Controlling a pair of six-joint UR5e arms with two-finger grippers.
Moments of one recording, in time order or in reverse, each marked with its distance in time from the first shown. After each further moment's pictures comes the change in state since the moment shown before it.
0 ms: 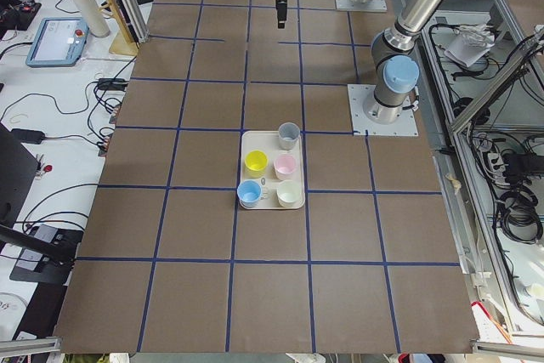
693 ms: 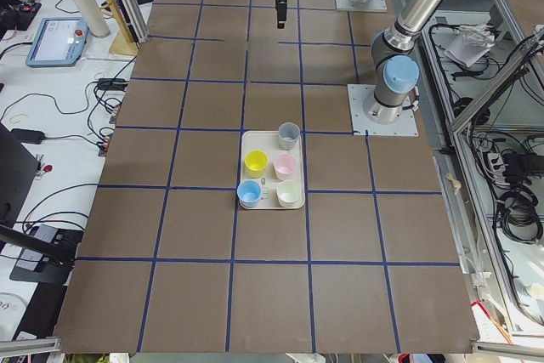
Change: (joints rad) left arm 0.010 0.000 0.002 0.002 -0.001 0.000; right arm -0.087 -0.004 -0.006 0.000 -0.012 -0.059
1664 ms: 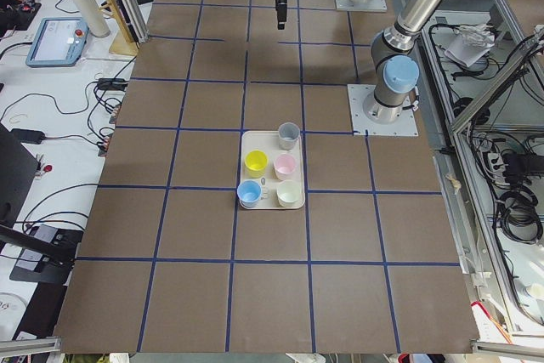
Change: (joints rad) left arm 0.003 0.000 -0.003 -0.003 -0.005 -0.001; right arm -0.410 0.160 0.010 -0.218 0.055 -0.603
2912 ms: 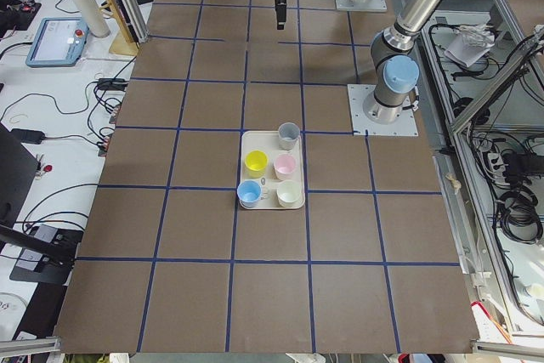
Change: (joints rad) left arm 0.004 -0.002 0.002 0.006 0.000 -0.001; right arm -0.058 0.237 0.002 -0.177 0.098 -0.786
